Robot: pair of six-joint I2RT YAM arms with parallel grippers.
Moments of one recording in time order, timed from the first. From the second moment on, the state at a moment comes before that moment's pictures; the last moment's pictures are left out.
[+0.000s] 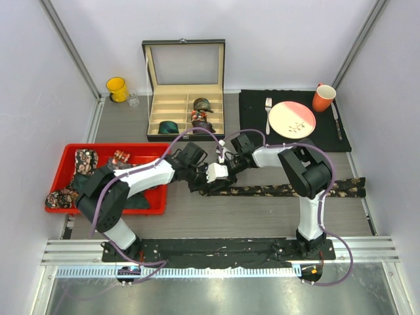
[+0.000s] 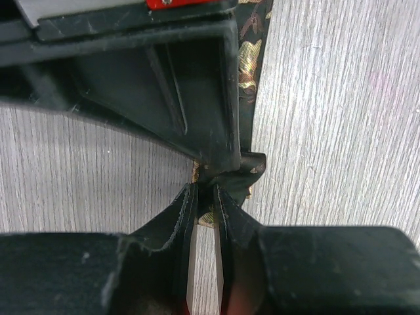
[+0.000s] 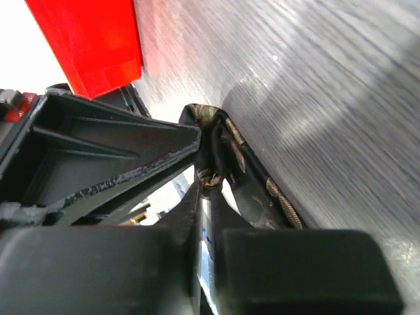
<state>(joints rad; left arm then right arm) -0.71 1.61 0.93 -0.37 0.41 0.65 0.55 1.98 1.06 -0.15 -0.96 0.55</state>
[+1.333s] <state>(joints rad) -0.79 1.68 1.00 -0.39 0.40 0.71 0.46 1.97 1.10 -0.45 -0.95 0.31</state>
